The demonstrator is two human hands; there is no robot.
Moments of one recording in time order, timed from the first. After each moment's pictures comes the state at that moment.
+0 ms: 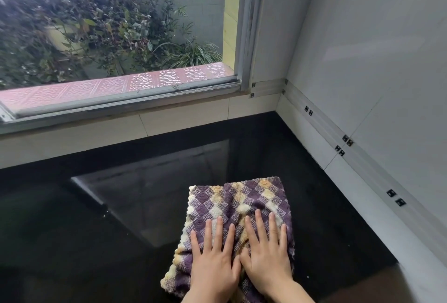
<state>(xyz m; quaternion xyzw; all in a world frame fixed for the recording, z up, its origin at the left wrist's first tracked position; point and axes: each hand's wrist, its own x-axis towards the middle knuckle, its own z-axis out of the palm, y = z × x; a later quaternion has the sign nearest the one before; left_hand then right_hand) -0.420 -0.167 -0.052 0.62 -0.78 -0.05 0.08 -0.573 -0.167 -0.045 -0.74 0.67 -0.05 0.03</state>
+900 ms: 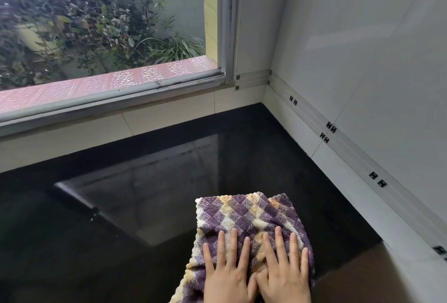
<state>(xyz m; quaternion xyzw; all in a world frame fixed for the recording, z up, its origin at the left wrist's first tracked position) -0.456 -0.126 -0.060 0.56 -0.82 -0.01 0.09 -0.593 -0.106 -0.042 -0.65 0.75 -0.11 0.01</state>
